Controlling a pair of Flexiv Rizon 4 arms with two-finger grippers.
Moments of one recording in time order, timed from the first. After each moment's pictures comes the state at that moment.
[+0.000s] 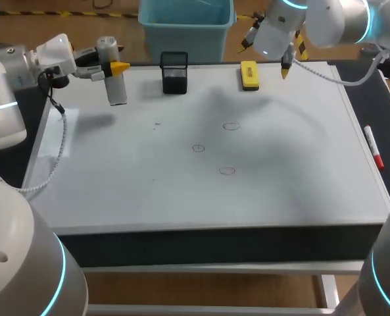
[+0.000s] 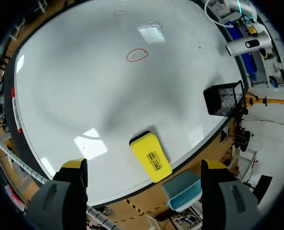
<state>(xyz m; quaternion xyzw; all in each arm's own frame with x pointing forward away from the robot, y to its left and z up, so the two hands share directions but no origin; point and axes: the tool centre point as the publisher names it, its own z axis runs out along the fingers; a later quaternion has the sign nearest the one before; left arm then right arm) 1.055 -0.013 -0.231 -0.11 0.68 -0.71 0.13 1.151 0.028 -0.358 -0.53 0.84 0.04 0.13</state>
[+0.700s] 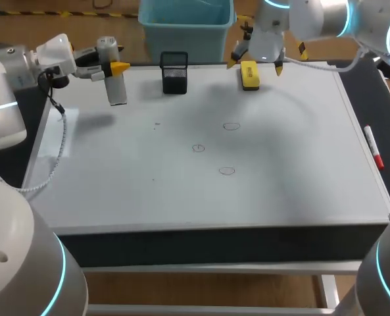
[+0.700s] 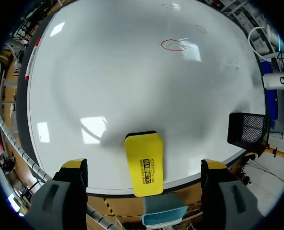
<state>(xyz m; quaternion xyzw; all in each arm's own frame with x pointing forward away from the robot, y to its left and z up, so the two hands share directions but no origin) 1.055 -0.013 -0.231 -0.11 0.68 -0.71 0.13 1.175 0.042 -0.398 -0.67 0.74 0.00 0.06</state>
